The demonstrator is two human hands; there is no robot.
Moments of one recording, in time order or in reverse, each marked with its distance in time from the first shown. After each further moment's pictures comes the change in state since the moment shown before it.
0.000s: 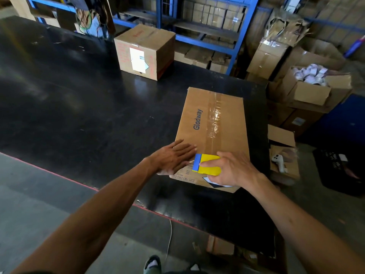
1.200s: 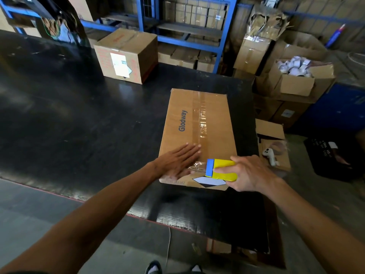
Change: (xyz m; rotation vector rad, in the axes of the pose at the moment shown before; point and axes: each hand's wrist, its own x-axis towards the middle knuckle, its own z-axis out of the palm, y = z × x) left_hand 0.052 0.029 -0.005 0.007 0.089 0.141; right_hand -0.050 0.067 0.012 -0.033 -0.024 -0.005
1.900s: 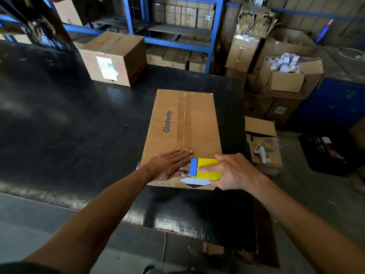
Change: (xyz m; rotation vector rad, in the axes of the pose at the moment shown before) left_hand 0.024 0.010 0.020 -0.081 -0.001 -0.001; right_hand -0.003 0.013 0.006 0.025 0.033 -0.044
